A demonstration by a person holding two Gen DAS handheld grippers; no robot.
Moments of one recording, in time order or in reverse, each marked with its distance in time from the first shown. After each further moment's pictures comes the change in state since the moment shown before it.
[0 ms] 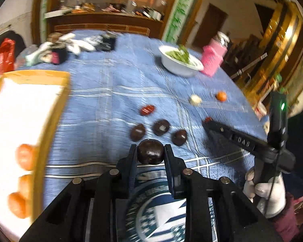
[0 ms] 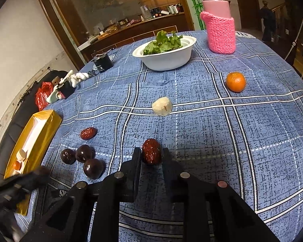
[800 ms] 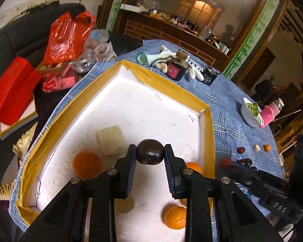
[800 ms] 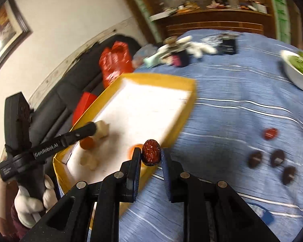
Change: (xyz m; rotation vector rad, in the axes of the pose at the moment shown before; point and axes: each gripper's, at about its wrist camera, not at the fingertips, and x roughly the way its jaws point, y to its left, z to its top) left arm -0.085 0.218 0.001 -0.339 -0.076 0.178; right arm 0.034 0.268 -0.018 -0.271 0.183 0.349
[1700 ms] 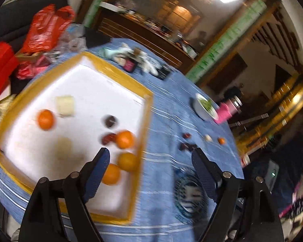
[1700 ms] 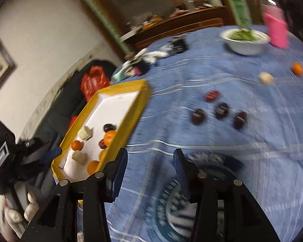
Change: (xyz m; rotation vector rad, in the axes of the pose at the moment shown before) left arm -0.060 -0.064 -0.052 -0.015 -0.006 -0.269; right arm -0.092 -0.064 -0.080 0.256 -0.170 -0.079
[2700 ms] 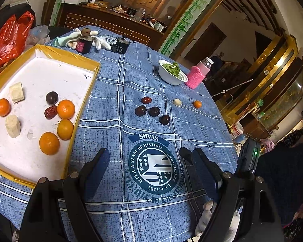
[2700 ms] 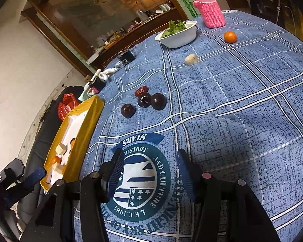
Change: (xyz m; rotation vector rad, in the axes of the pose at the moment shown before) left arm 0.020 -0.079 -0.054 0.166 0.121 -0.076; right arm -0.050 -0.076 -0.042 0.208 -0.096 -0.124
